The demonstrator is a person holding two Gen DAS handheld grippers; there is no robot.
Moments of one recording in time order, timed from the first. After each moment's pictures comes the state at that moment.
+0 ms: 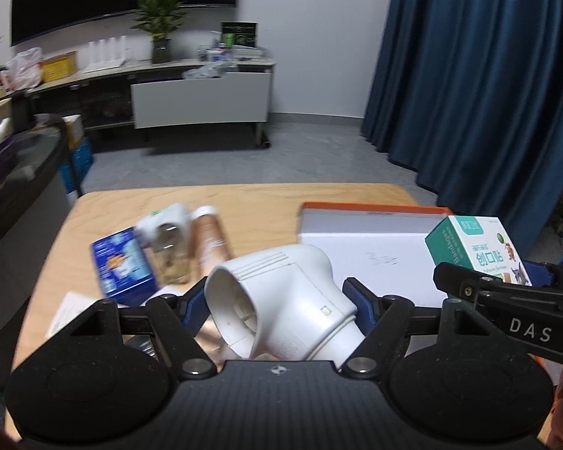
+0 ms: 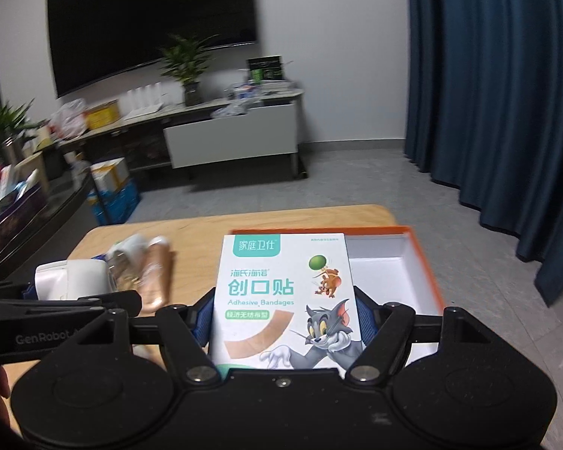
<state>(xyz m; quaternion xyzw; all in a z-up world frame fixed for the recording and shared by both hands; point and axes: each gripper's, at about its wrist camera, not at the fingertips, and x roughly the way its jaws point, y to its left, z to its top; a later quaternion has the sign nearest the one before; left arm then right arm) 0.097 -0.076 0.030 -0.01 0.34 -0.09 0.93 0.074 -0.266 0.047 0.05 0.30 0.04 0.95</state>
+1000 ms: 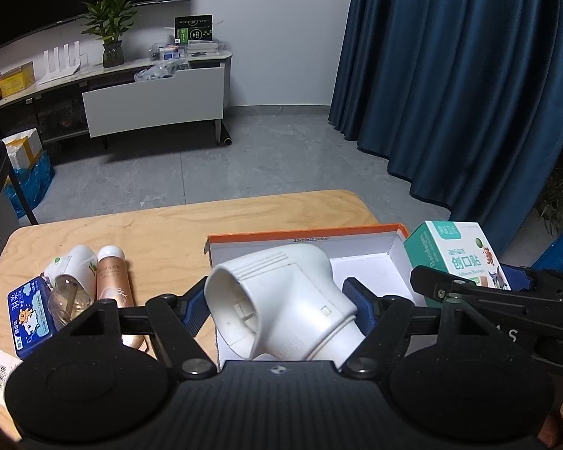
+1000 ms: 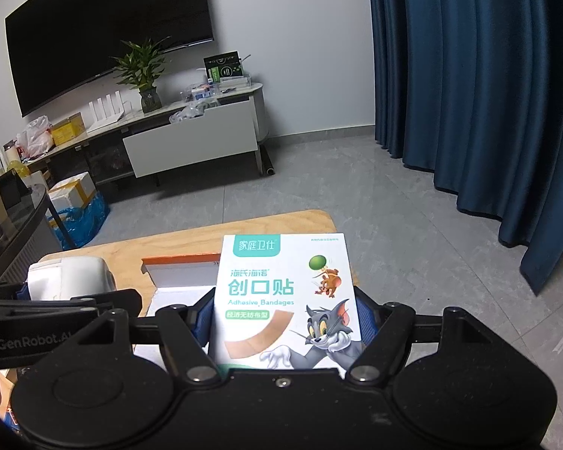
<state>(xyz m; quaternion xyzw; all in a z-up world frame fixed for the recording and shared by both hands) 0.148 -0.142 0.033 0.00 0.35 -0.13 0.93 0.125 -0.342 0.036 0.08 0.31 0.01 0.95</state>
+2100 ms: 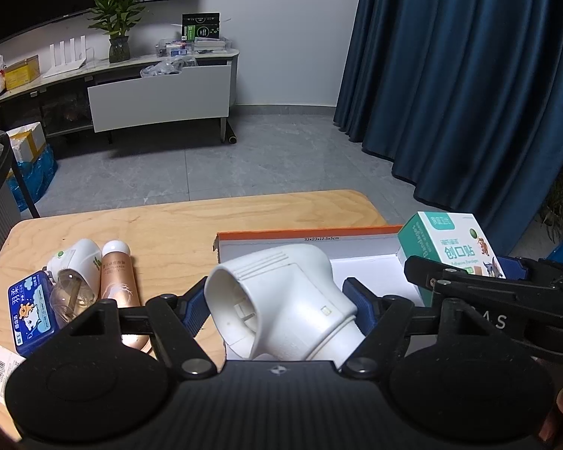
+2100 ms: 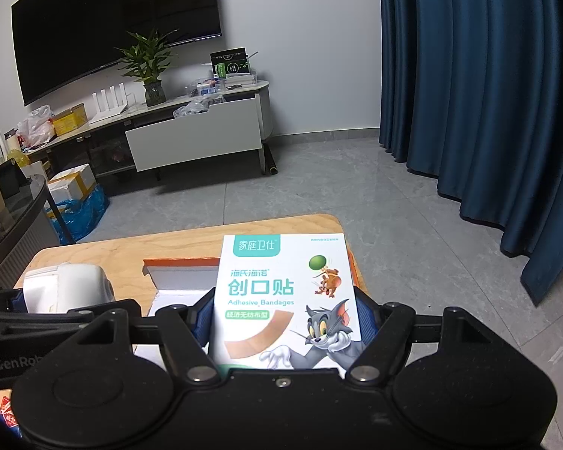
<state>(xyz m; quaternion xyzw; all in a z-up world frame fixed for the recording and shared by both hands) 0.149 -0.139 0.031 -0.01 0.35 -0.12 0.93 0.135 -0.340 0.036 0.06 0.31 0.01 0.95</state>
